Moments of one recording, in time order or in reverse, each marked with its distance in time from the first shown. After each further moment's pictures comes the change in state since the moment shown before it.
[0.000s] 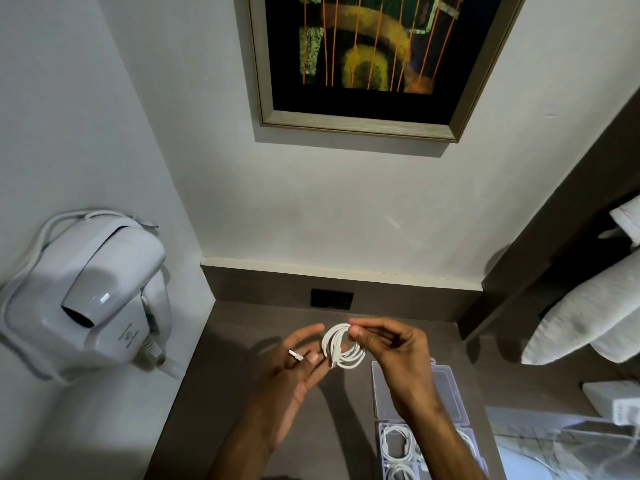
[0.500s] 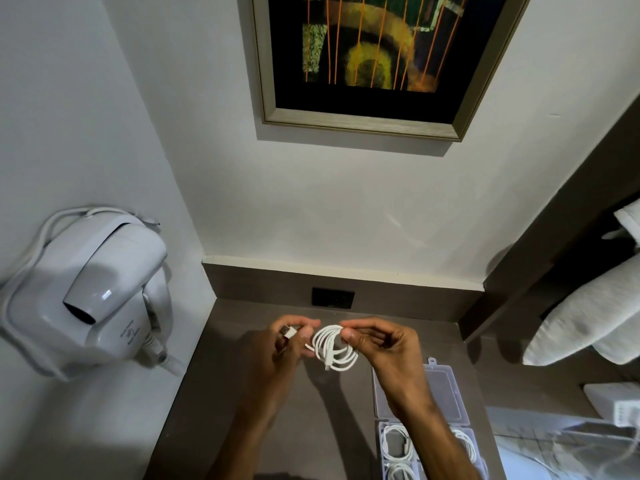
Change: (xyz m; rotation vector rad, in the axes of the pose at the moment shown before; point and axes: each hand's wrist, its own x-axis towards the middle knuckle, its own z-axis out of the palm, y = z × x) left_hand 0.012 0.016 -0.007 0.658 0.203 0.366; right_hand 0.001 0.001 0.009 -0.013 -0.037 0.016
